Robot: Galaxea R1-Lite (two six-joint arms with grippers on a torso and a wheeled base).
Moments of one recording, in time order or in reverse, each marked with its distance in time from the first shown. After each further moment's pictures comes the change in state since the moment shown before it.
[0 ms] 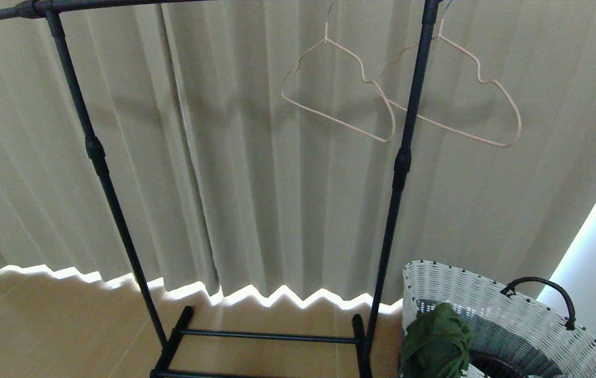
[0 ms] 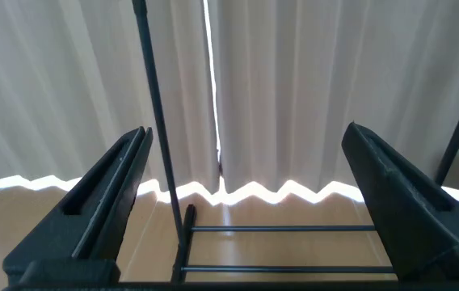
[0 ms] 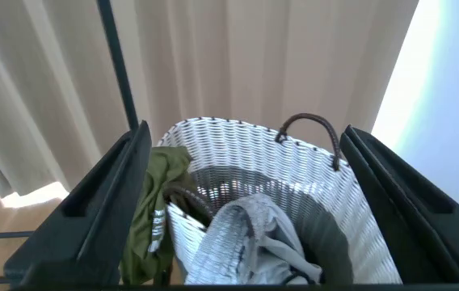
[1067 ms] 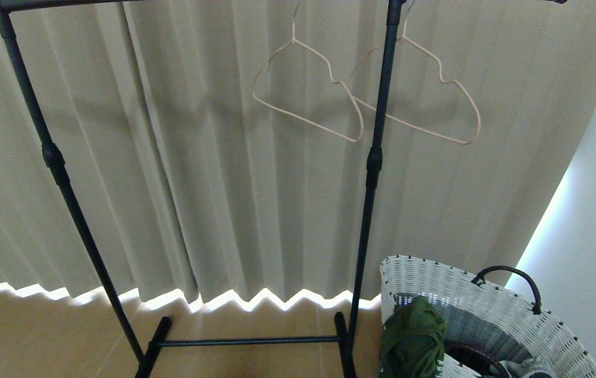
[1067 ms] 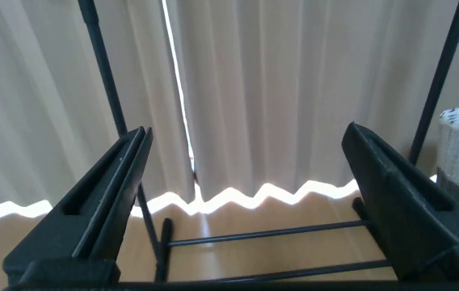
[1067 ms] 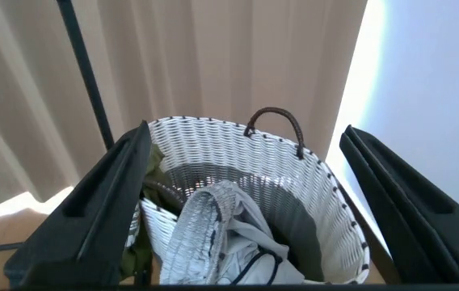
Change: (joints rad) left arm 0.001 0.000 0.000 -0.002 -0.035 0.027; right arm 0.000 0.000 0.000 -0.002 -0.018 0.005
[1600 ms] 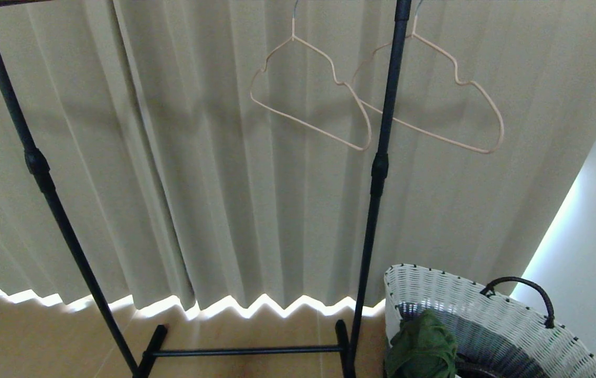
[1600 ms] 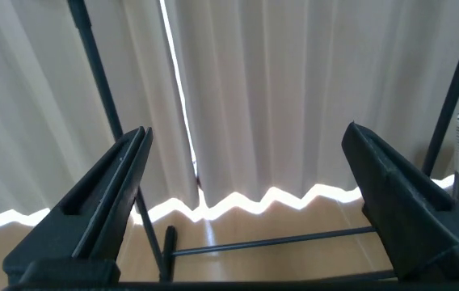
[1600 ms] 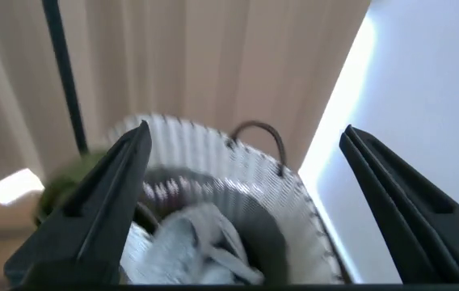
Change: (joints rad) left arm 0.000 0.000 0.000 0.000 0.000 0.014; right arm 0.004 0.050 -0.092 0.093 -0.010 -0.174
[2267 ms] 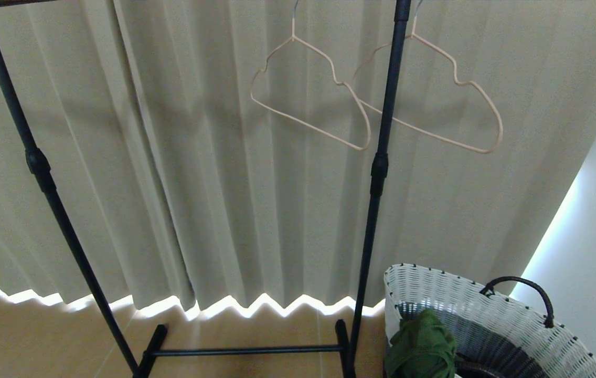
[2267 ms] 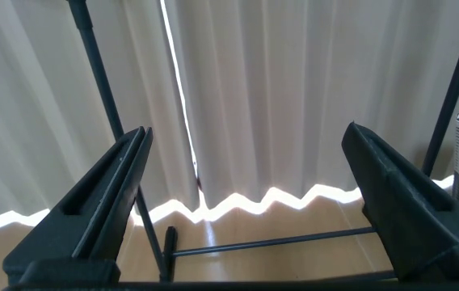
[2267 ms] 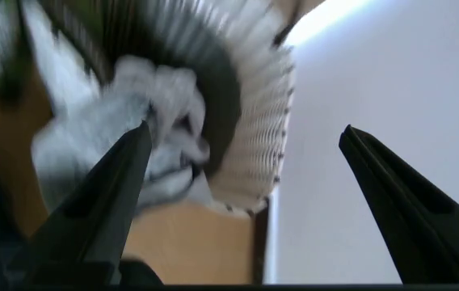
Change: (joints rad) left arm 0.000 0.000 0.000 0.000 0.001 -0.002; right arm -0.005 0.739 -0.052 0.006 -0.104 -0.337
